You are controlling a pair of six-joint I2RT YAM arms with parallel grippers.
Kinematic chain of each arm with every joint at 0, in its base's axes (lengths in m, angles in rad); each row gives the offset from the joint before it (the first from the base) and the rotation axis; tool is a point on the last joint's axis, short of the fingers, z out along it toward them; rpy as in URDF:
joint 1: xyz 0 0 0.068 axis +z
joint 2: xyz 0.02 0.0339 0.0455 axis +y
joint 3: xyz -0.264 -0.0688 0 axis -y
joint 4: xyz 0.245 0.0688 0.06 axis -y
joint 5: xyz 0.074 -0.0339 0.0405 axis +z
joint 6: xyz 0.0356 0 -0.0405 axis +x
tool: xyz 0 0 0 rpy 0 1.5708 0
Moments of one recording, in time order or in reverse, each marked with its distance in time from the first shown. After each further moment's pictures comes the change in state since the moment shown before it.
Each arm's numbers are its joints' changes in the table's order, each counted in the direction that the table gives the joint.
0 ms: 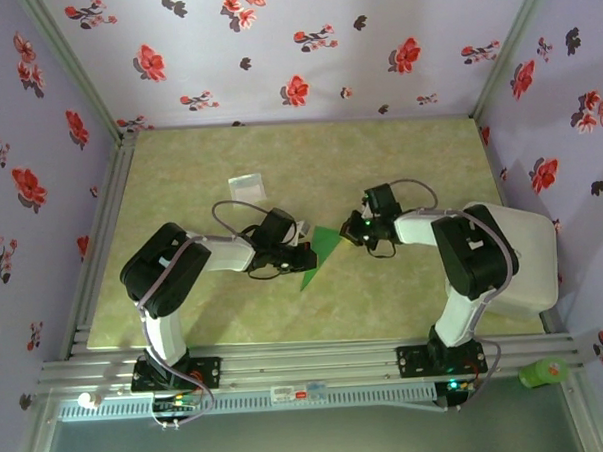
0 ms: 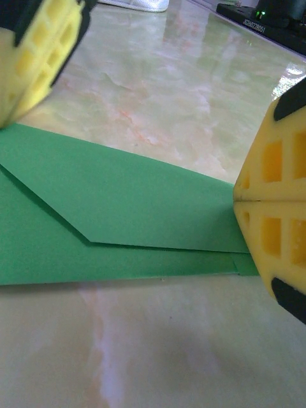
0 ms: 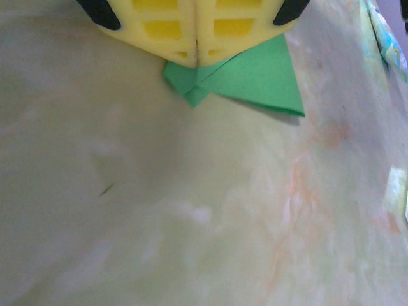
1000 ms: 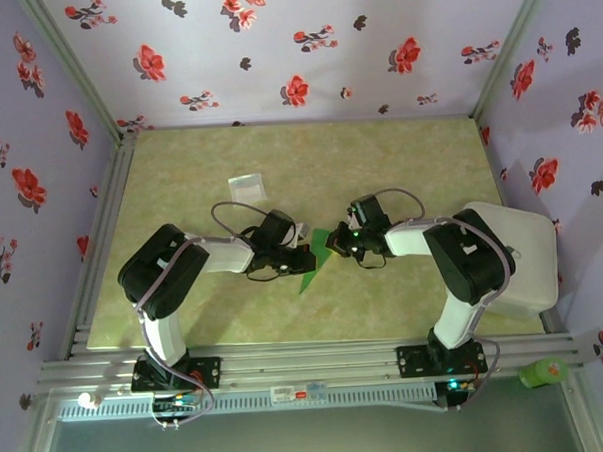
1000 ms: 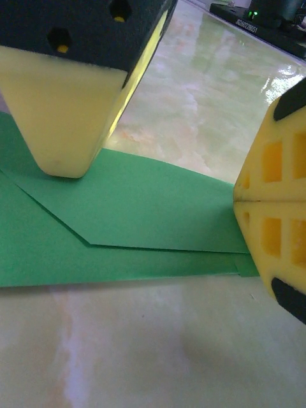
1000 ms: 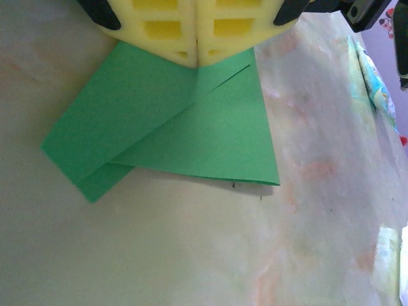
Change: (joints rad) left arm -0.003 -0.020 -0.016 -0.013 -0.007 0.000; right arm 0.137 -0.015 -0.076 0.119 0.030 0.084
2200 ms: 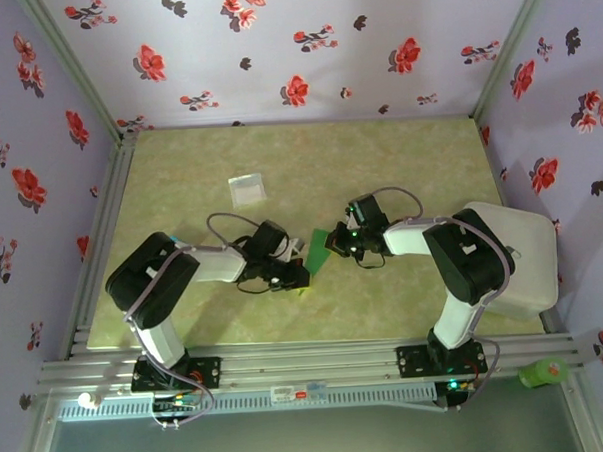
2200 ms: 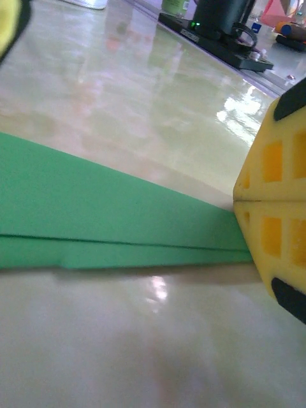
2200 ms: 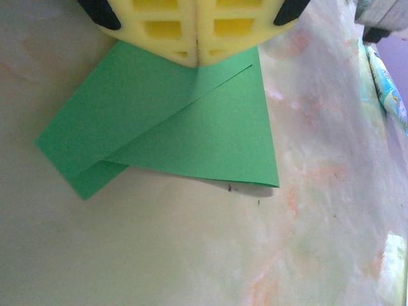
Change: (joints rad) left arm -0.007 -0.095 -0.131 -0.047 -0.113 -0.007; right arm 0.005 0.004 0.019 -0.039 -0.015 -0.036
